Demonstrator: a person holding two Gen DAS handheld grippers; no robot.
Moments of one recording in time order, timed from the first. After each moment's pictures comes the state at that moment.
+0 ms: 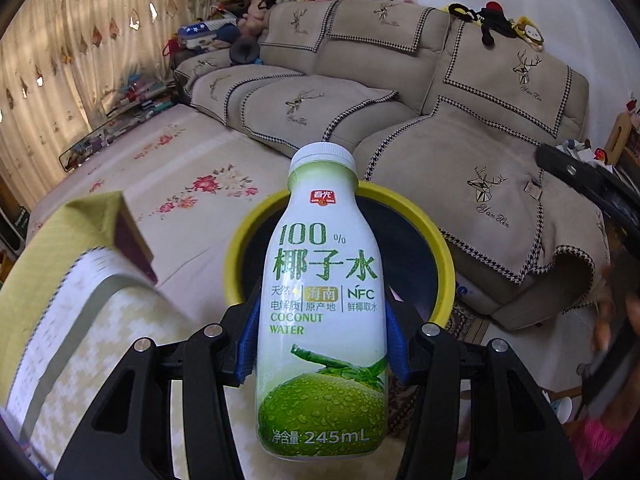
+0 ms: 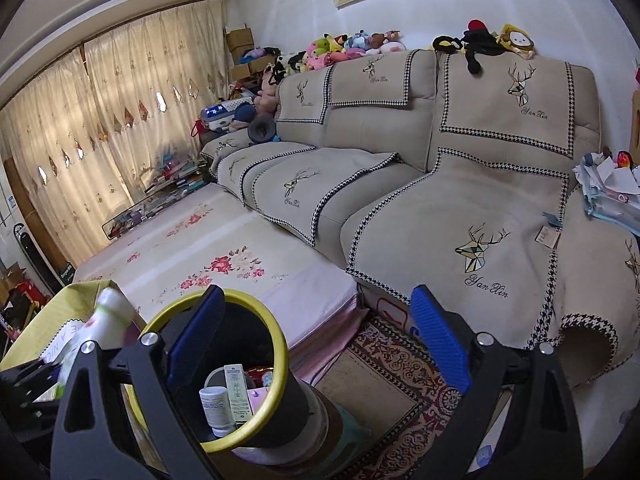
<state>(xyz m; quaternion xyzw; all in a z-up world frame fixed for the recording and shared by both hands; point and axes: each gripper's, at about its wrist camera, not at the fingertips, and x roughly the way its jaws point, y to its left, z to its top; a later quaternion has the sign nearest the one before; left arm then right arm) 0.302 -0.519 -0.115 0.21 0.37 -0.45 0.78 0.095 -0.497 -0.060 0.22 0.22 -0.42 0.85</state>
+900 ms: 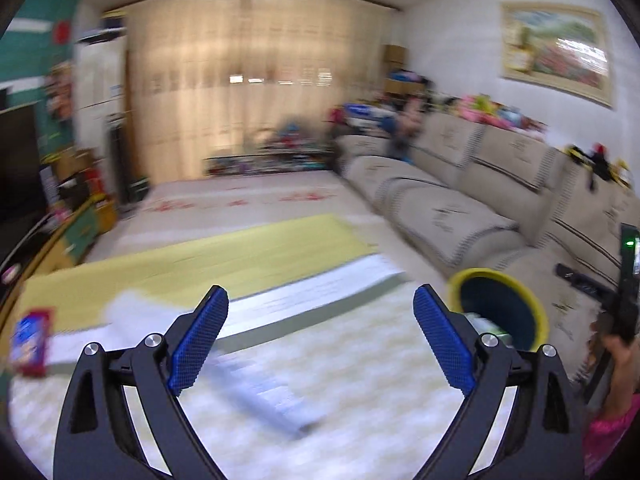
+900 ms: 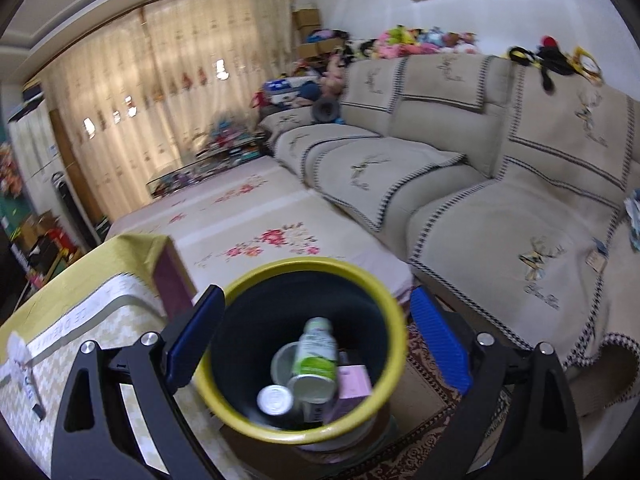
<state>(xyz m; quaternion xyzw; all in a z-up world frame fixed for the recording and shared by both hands) 0.334 -0.184 -0.045 0.03 0.25 -0.24 0.94 0.184 -0.422 -0.064 0.18 0.26 -0.33 0.89</state>
